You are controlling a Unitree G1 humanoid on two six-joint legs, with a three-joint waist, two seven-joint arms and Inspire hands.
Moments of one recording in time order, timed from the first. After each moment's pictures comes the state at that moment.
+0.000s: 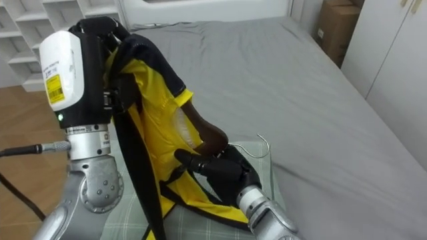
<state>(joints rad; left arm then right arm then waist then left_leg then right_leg) -0.32 0.21 -0.30 -0.08 0.76 0.15 0.71 -0.33 -0.22 0.43 0.51 1.13 0.01 0.15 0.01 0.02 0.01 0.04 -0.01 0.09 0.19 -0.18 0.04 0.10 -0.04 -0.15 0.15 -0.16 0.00</state>
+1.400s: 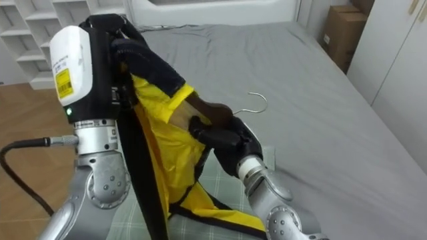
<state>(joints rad) -0.35 0.19 -0.32 -0.08 0.76 0.15 0.65 -0.45 -0.22 0.41 0.51 1.02 0.00 0.00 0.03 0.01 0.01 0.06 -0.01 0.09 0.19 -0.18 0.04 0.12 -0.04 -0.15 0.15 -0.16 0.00</state>
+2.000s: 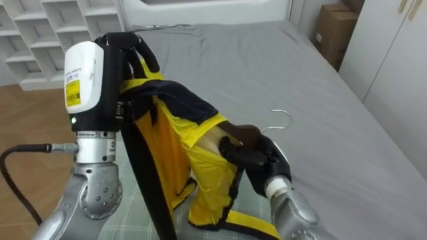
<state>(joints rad) -0.28 0.27 -0.32 -0.02 0.74 0.01 0.61 -0.28 -0.23 0.22 0.54 0.80 0.00 0.02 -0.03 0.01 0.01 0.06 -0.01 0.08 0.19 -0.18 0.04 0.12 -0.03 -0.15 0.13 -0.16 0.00</state>
